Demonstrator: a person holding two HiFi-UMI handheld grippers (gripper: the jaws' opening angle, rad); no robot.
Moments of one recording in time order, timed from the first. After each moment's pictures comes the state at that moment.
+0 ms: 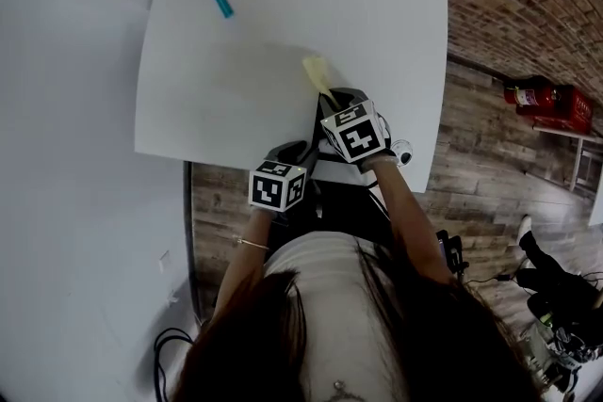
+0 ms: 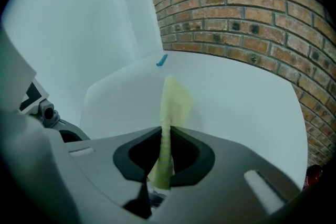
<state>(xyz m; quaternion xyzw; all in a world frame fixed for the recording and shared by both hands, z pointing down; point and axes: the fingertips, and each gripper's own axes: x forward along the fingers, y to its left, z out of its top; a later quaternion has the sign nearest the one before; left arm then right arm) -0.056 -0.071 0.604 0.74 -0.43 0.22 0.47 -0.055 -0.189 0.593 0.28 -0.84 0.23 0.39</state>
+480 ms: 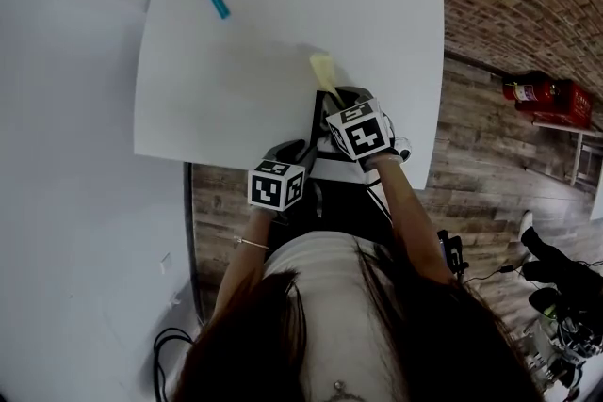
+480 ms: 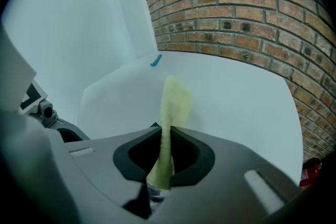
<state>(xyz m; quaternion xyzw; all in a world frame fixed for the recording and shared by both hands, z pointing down) -0.057 -0.071 0.605 0.74 -0.43 0.22 0.46 -0.038 -0.192 0.594 0.30 -0.83 0.24 0.39</state>
